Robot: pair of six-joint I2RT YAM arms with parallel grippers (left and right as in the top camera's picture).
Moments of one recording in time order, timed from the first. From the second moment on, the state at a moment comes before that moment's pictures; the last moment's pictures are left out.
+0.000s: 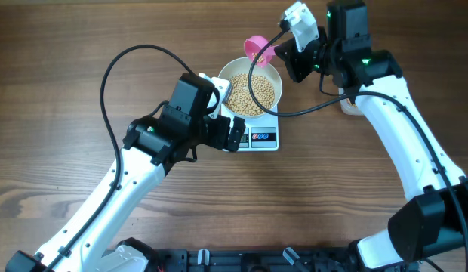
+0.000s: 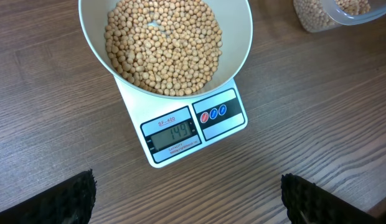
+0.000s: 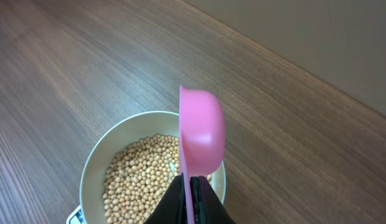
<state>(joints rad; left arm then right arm) -0.51 1.34 1.13 -0.74 0.15 -0.20 0.25 1.69 1.49 -0.54 -0.43 -0.31</state>
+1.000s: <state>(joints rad) -0.51 1.34 1.13 -0.74 0.15 -0.20 0.26 1.71 1.49 -0.47 -0.49 -0.32</state>
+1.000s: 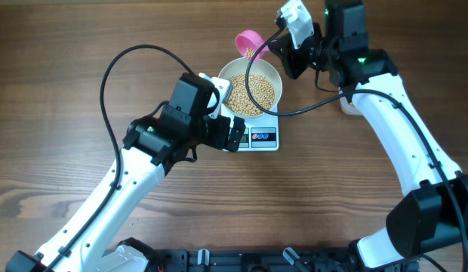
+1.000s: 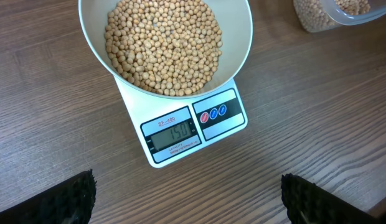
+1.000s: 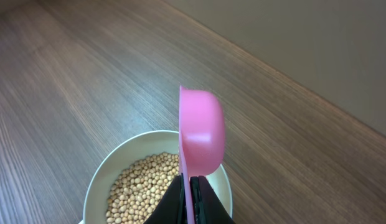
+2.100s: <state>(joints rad) -0.51 1.34 1.13 -0.74 0.15 -0.20 -0.16 1.71 1.49 -0.52 -0.61 0.79</state>
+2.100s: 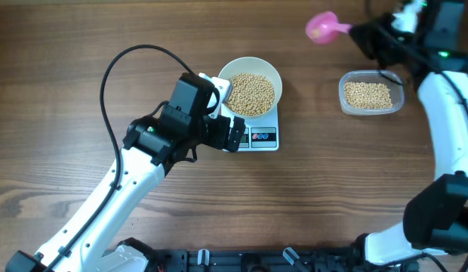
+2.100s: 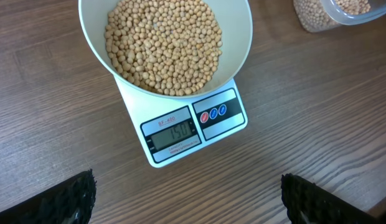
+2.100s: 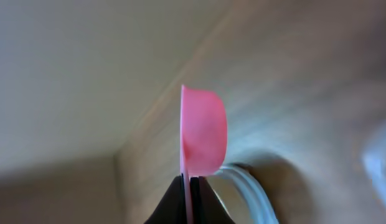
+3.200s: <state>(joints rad) -0.51 1.34 1.13 -0.74 0.15 -0.20 -0.32 1.71 1.46 -0.92 -0.26 0.92</state>
